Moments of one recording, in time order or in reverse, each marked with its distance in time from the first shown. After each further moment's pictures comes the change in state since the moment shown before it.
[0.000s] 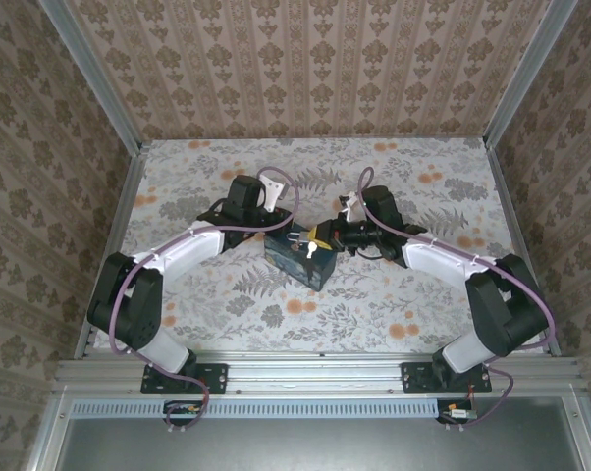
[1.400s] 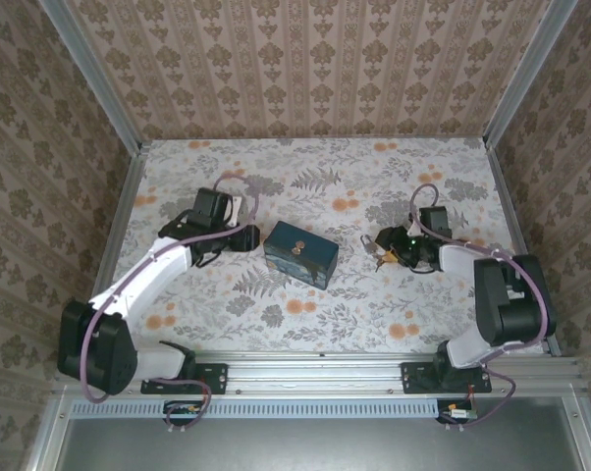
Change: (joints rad) left arm 0.119 -0.294 -0.104 -0.419 -0.106 -0.154; right arm -0.427 -0.011 -0.210 -0.157 0.276 -0.351
